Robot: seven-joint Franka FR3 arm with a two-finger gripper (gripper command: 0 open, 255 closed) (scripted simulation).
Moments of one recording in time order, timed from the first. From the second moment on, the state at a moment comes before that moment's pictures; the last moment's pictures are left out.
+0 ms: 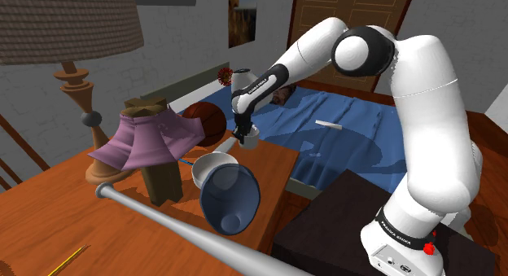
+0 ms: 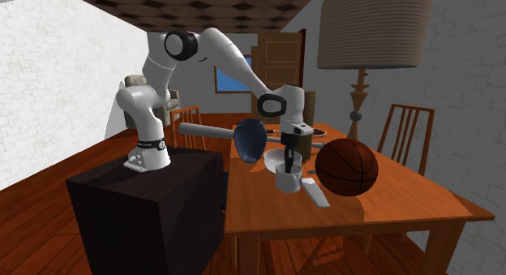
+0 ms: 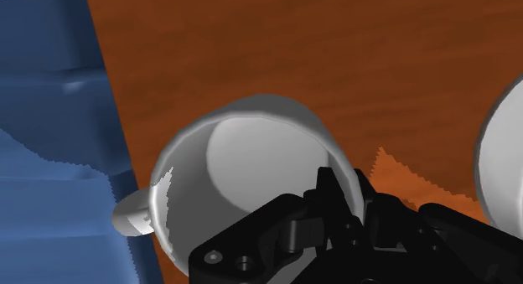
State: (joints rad) arm 0.01 0.63 0.07 -1.74 -0.13 2.36 -0.05
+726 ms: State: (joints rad) arm 0.01 0.53 0.08 -1.74 -0.12 2.25 -0.06
